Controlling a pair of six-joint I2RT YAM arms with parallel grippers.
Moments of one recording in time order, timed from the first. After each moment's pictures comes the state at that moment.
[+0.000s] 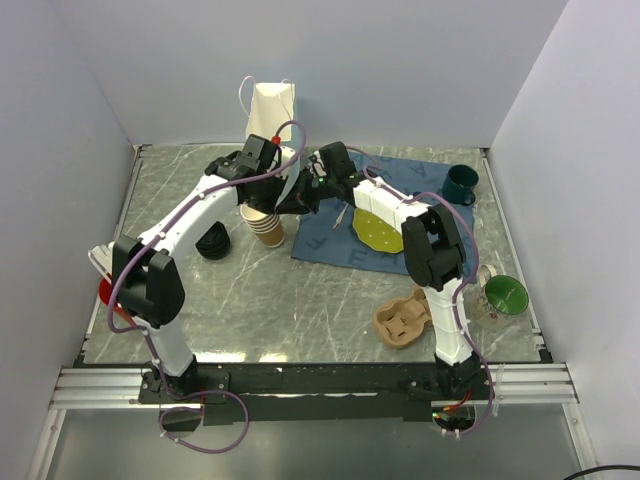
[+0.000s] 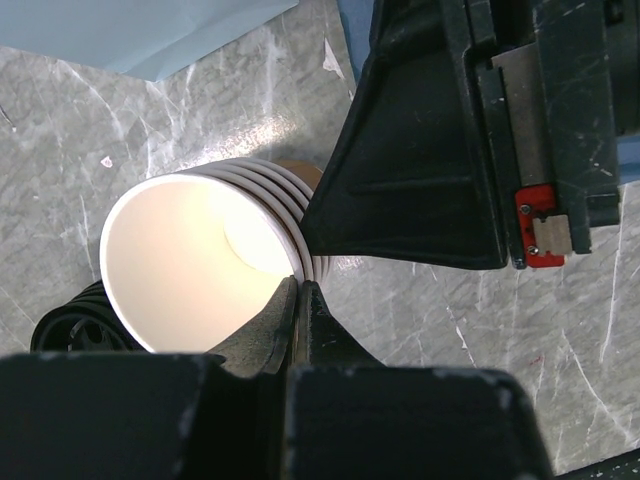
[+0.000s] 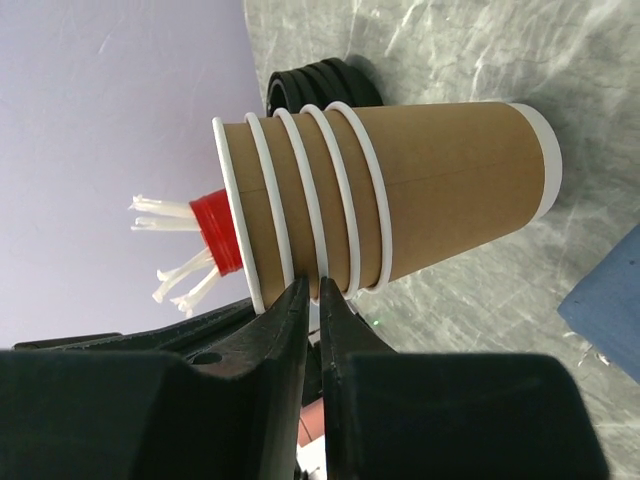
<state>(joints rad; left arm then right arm) -0.46 1.77 1.64 -0.81 0.00 0.01 0.53 2.21 1.80 -0.28 -0.73 1.05</state>
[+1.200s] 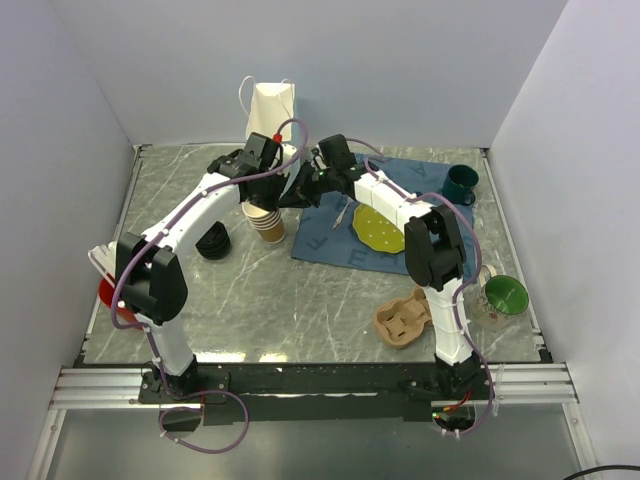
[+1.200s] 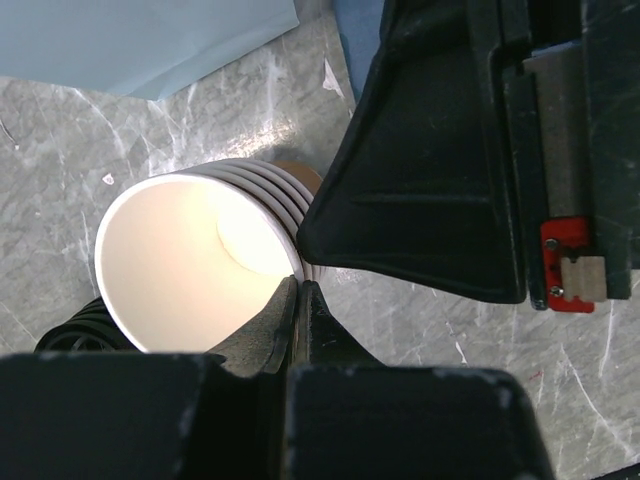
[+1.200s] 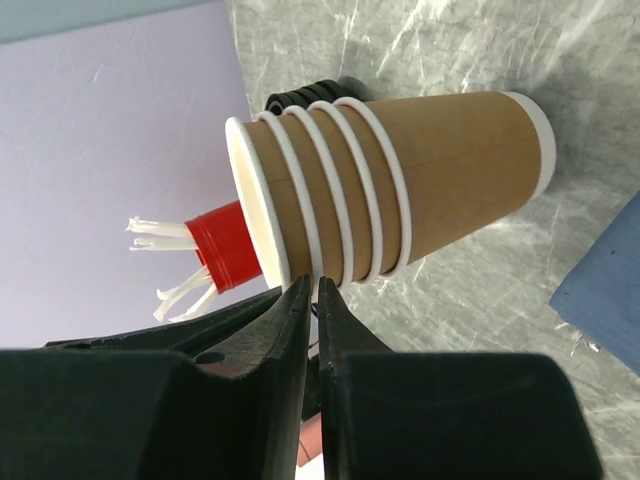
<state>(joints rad) -0.46 1.80 1.66 -0.79 0.00 0.01 0.53 2.21 1.89 -0.40 -0.66 1.02</state>
